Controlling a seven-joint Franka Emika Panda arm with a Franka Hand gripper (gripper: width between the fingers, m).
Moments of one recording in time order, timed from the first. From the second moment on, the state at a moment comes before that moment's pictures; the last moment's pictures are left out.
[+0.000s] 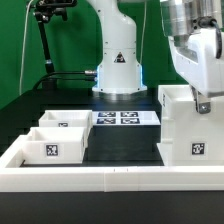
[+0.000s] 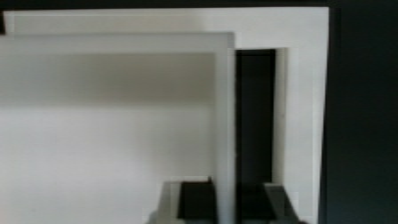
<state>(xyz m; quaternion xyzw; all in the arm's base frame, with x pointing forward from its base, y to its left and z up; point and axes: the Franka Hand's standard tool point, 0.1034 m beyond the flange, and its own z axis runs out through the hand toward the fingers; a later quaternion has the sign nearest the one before) 0.614 0.097 0.105 -0.69 0.72 0.05 0.06</state>
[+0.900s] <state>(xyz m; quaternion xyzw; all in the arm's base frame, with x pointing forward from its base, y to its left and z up) 0.646 0.105 0.108 -0.70 0.71 0.04 0.07</state>
